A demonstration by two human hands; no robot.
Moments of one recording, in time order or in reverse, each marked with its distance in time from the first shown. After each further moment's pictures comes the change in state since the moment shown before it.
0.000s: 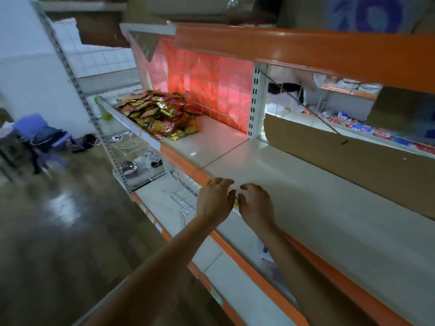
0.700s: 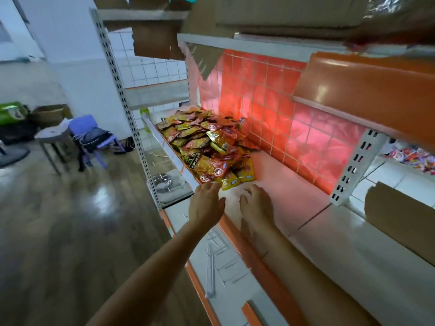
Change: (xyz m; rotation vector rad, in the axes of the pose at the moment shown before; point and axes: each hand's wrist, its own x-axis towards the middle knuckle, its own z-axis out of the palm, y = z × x) left_hand 0.200 -0.213 -0.045 0.134 0.045 -0.275; right_hand 0.249 -0.116 0.164 0.084 -0.100 -0.101
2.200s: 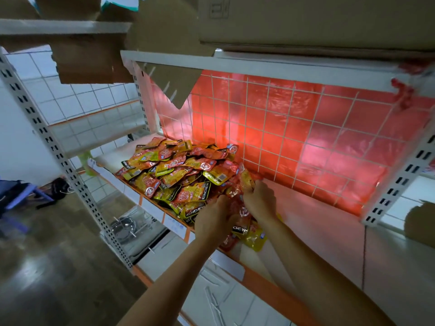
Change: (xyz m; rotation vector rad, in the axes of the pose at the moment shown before) left_hand 0.178 -0.079 0.005 -0.185 -0.127 0.378; right_hand 0.169 -0.069 0.061 -0.052 0.250 0.466
